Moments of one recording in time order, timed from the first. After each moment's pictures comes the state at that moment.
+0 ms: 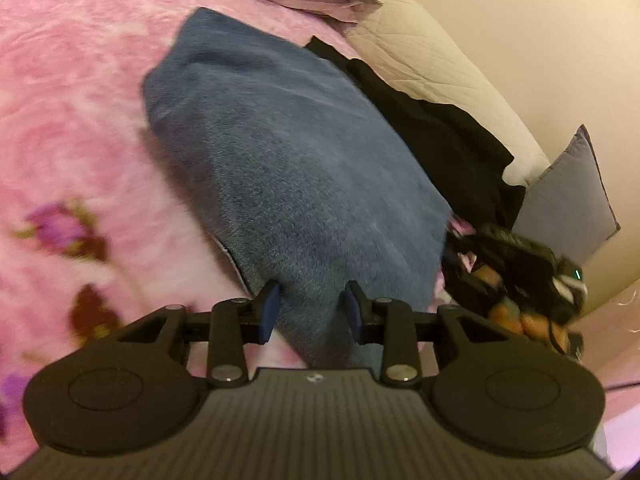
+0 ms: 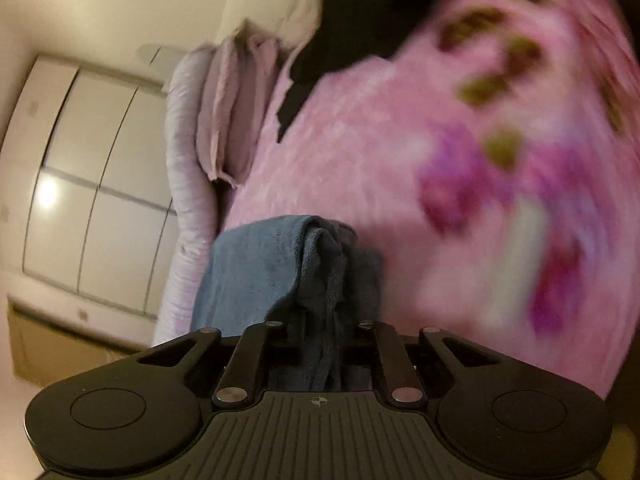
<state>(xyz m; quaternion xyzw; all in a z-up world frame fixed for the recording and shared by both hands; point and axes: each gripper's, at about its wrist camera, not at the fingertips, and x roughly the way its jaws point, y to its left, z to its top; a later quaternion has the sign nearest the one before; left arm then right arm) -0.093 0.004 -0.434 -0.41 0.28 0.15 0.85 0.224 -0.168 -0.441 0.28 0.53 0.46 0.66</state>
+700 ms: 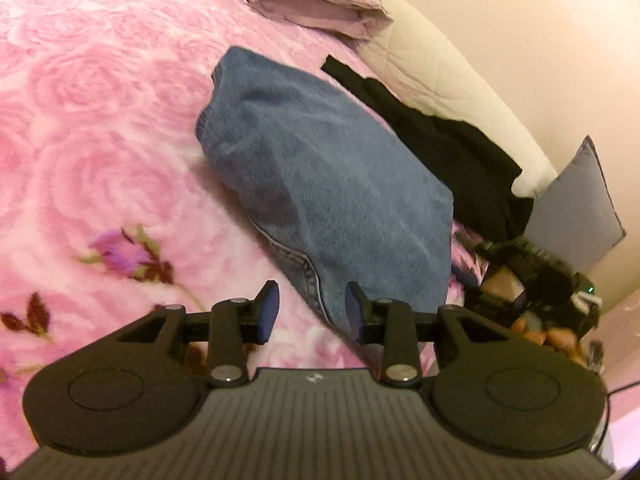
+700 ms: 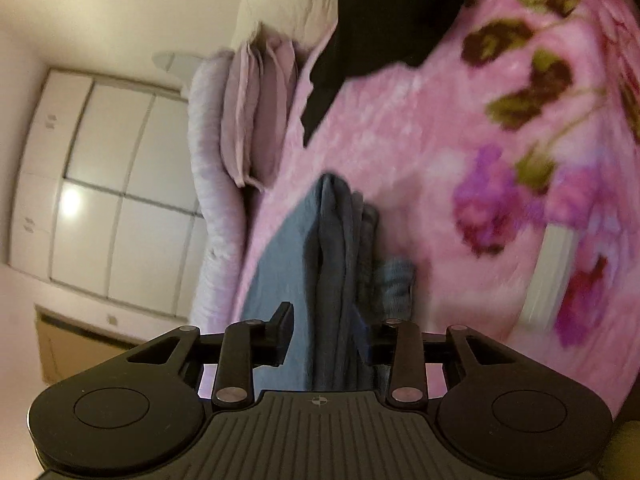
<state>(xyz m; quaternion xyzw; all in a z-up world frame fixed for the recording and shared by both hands) -0.132 0.024 -0.418 -0.41 0.27 0.18 0.85 0.210 -0.177 -0.434 0.31 0.54 0.47 0.62</state>
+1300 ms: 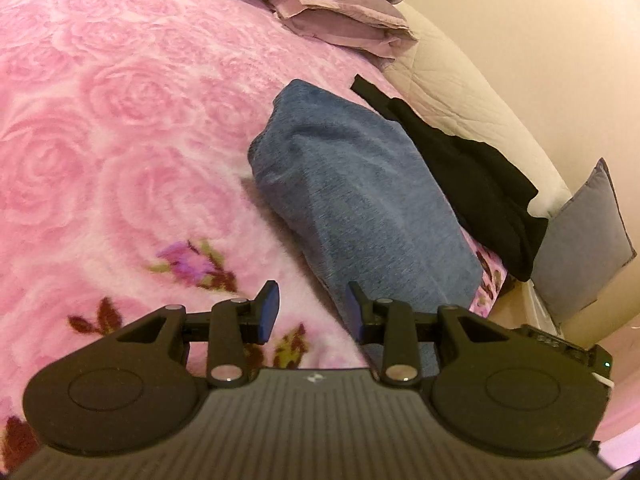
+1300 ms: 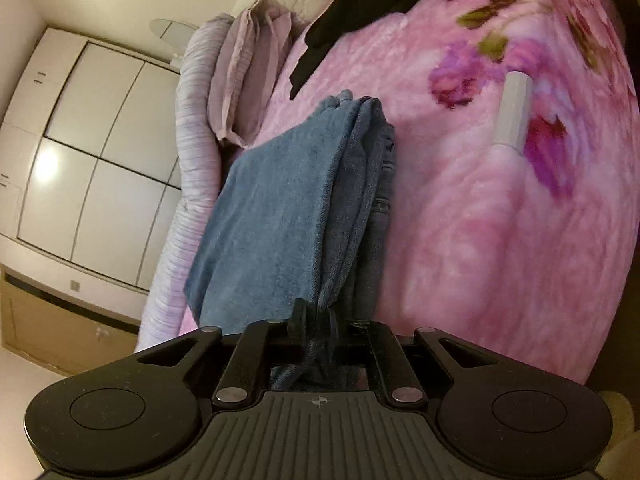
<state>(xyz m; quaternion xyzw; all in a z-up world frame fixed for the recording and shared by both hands) -0.164 0.043 -0.414 -0.42 0.26 0.22 0.84 0.121 -0.202 -0.437 0.27 0.53 0.46 0.66</state>
